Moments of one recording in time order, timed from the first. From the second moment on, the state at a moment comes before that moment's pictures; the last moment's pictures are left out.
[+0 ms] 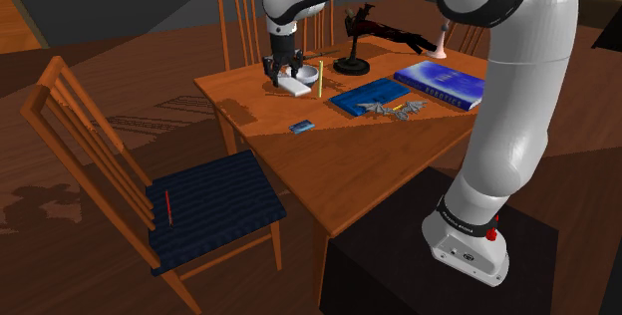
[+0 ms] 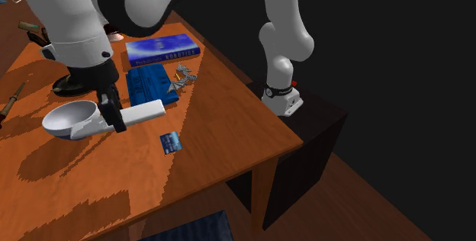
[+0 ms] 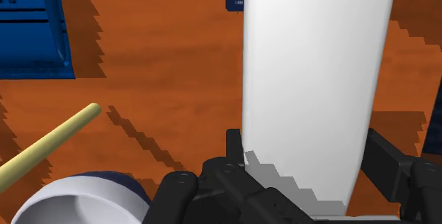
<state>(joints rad) -0.09 0.29 0.16 -1.65 -0.06 1.93 0.27</state>
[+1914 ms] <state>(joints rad) -0.08 0.39 0.16 -1.80 -0.08 2.18 0.29</state>
